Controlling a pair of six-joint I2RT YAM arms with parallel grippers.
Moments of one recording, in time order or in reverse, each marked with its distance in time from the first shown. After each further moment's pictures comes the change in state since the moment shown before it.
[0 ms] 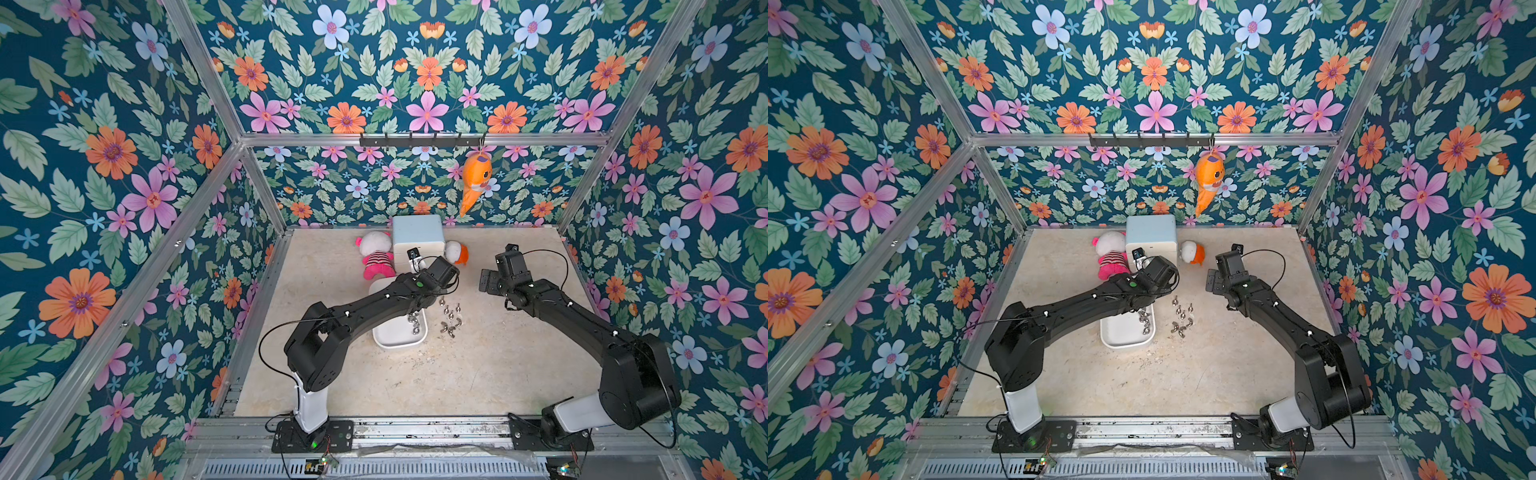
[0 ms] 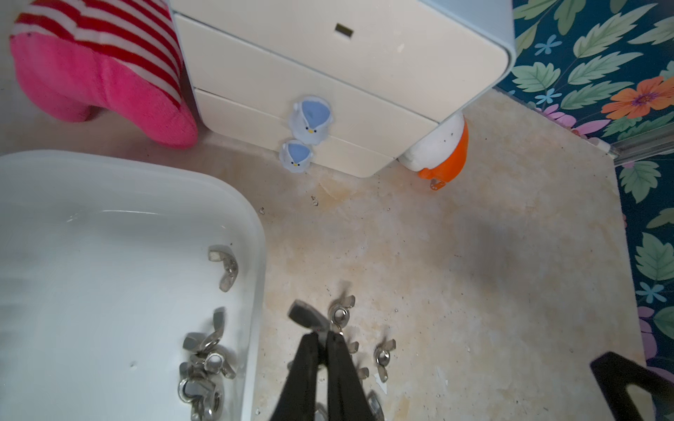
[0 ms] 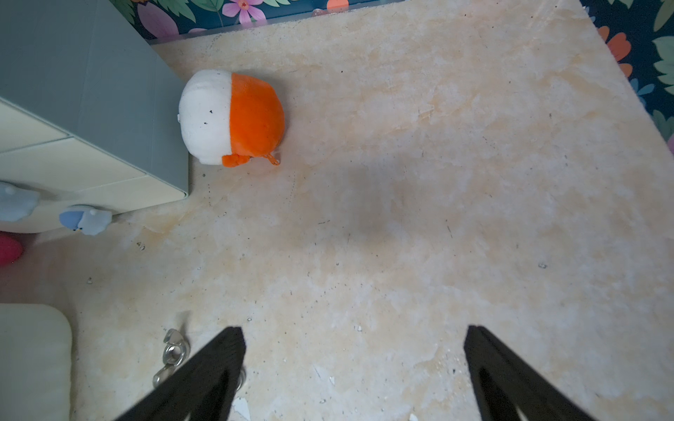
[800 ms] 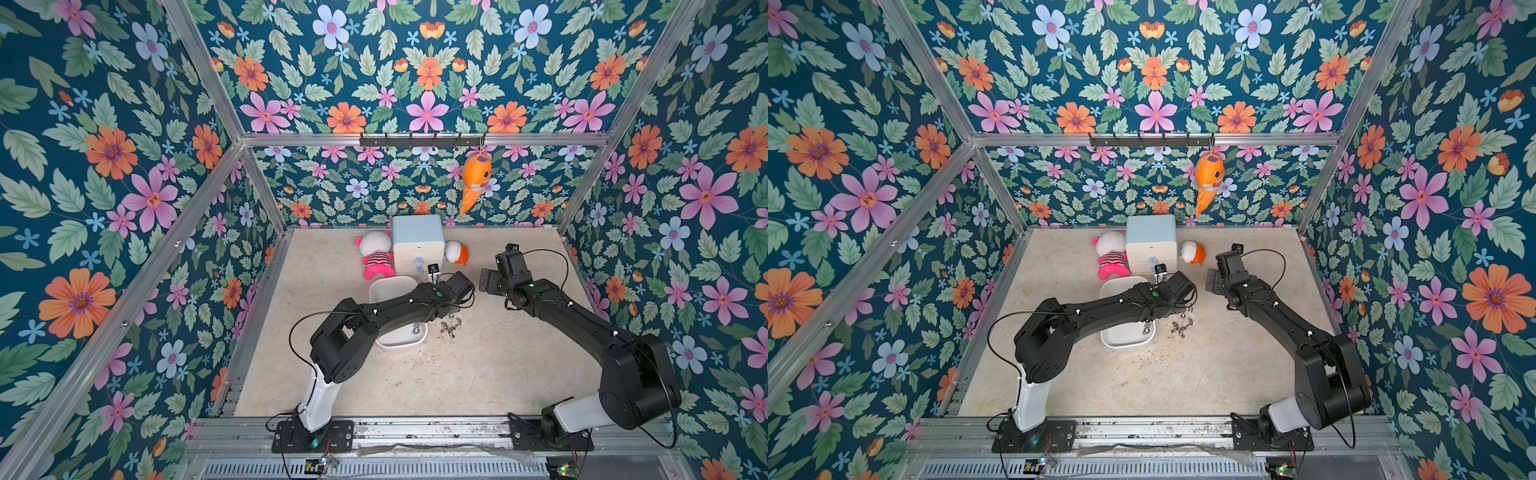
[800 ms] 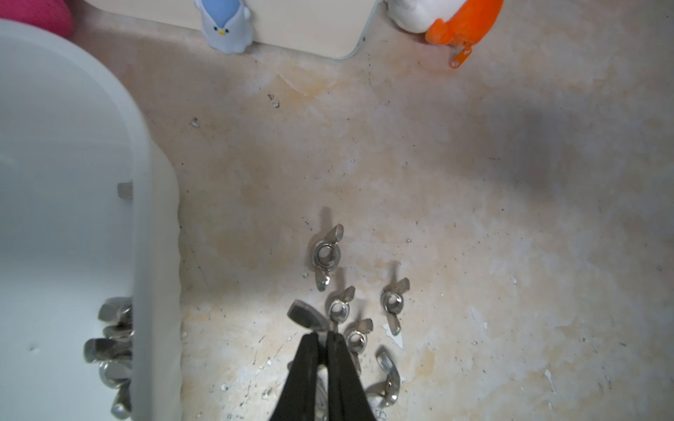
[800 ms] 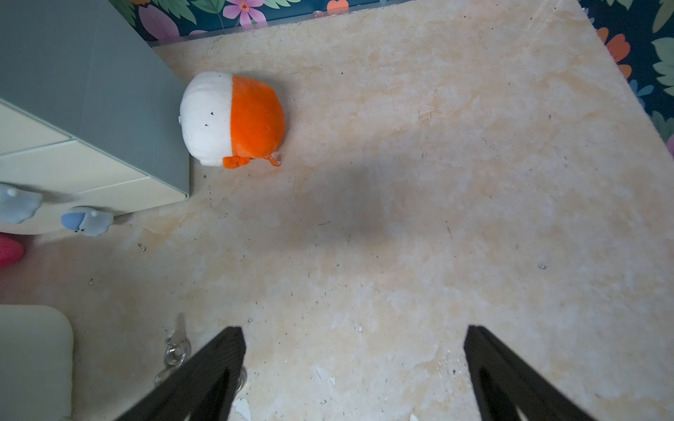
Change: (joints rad) left arm -0.083 0.156 0.053 -0.022 0.081 0.036; right arm 0.000 0.000 0.003 -0.001 0.001 0.000
